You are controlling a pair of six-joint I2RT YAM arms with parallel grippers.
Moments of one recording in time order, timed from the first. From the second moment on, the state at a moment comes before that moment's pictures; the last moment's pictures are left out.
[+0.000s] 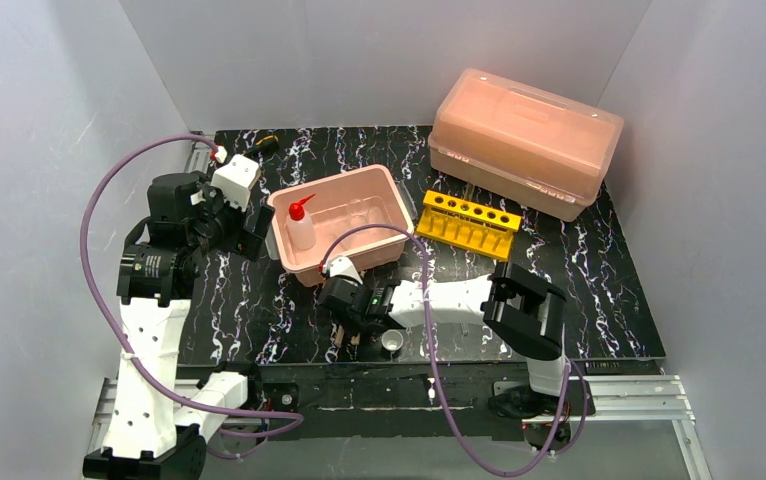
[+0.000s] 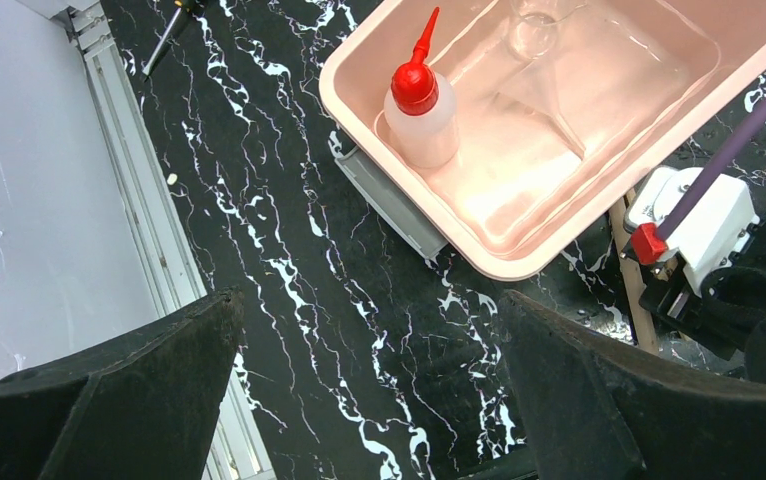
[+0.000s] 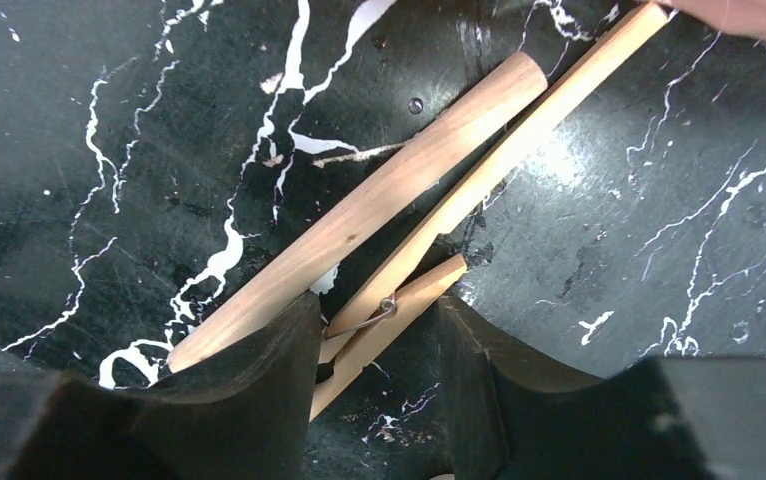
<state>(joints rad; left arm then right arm) -0.08 0.94 1.37 -1.04 0.15 0.37 1.30 1.90 1.25 -0.39 0.35 0.53</state>
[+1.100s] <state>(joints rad) -0.08 0.94 1.37 -1.04 0.14 0.38 1.31 1.53 1.18 -0.35 0.34 0.45</state>
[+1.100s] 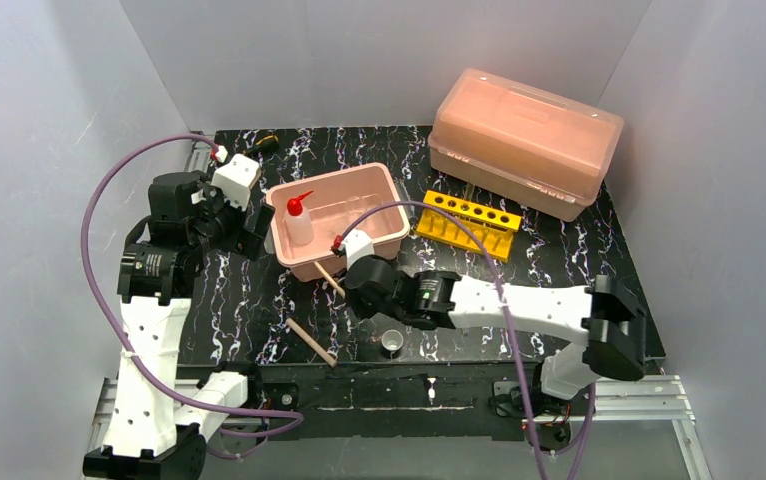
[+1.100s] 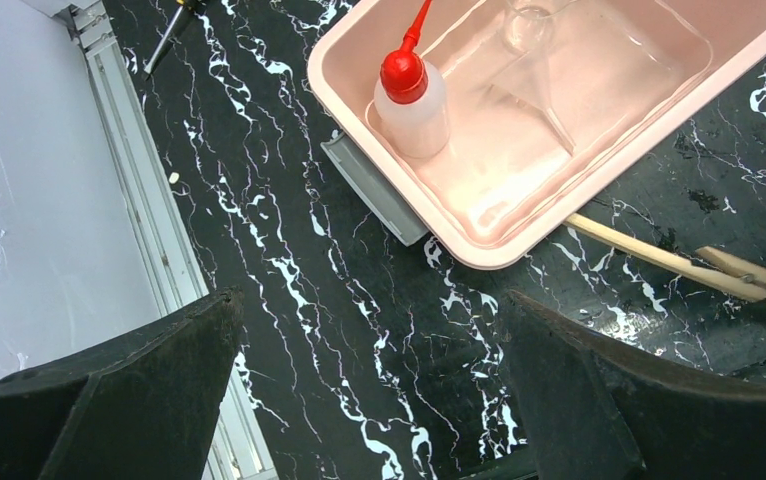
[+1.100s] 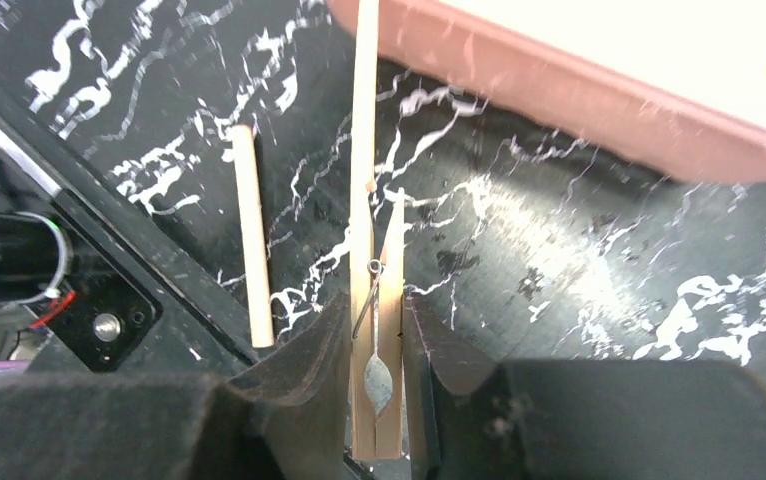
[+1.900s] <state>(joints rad) -0.08 0.94 1.28 -1.02 0.14 0.40 0.87 1.76 1.67 -0.41 -0.34 0.30</state>
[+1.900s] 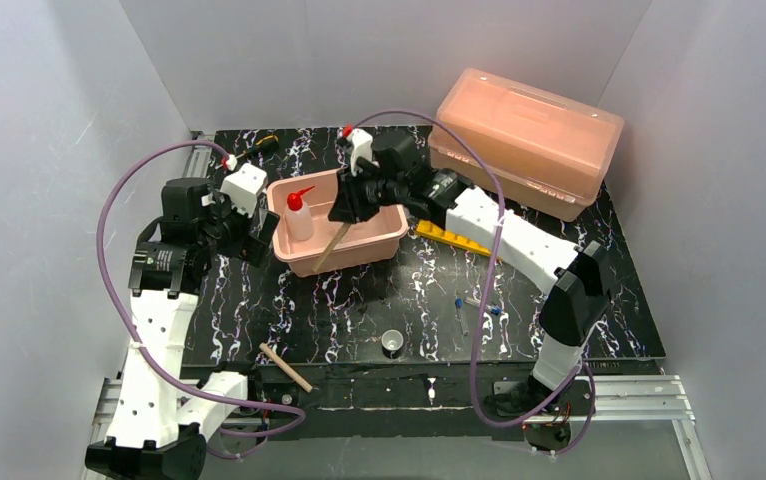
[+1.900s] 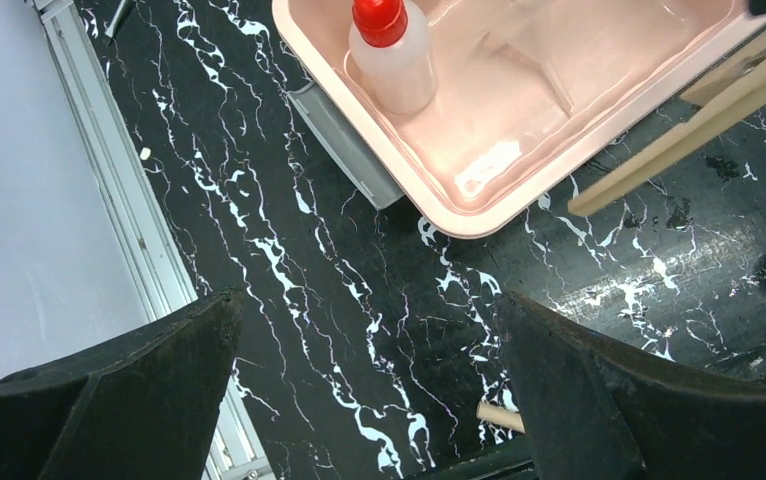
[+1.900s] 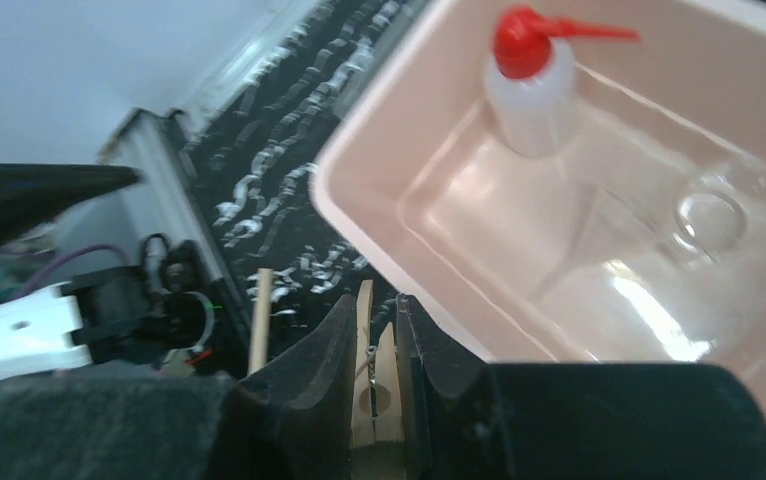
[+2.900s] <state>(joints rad) -0.08 1.03 1.27 -1.00 0.15 0.39 0.74 2.13 1.96 -0.48 -0.38 0.31</state>
